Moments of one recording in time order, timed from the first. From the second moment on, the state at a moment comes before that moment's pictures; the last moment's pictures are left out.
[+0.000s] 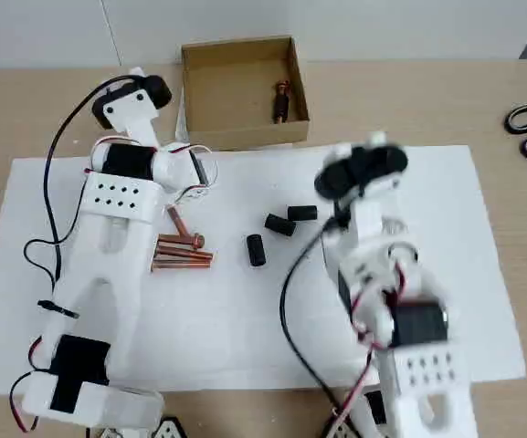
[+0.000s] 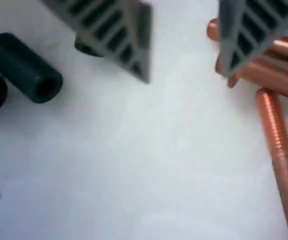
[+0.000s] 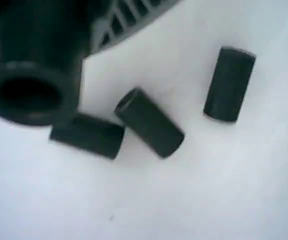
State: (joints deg) left arm 5.9 -1.2 2.6 79.7 36.8; right arm -12.3 -62.6 54.1 55.1 4.8
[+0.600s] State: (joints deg) left arm 2.4 16.1 0.5 68.3 38.2; right arm -3.9 -84.7 66.4 54.6 -1.9
